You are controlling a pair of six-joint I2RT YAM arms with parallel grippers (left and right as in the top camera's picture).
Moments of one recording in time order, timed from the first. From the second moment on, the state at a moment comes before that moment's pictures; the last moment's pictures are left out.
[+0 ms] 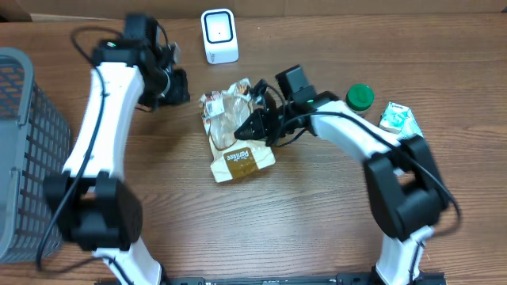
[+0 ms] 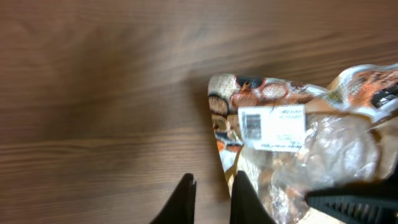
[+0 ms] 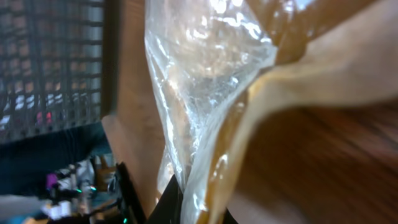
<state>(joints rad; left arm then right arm) -0.05 1.91 1.80 -1.20 0.21 -0.11 0.45 2.01 1.36 -0.42 -0.88 0.32</state>
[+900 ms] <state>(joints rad) 0.18 1.74 1.92 -1.34 0.20 -0.09 0.06 1.53 1.36 -0.73 -1.37 -0.08</state>
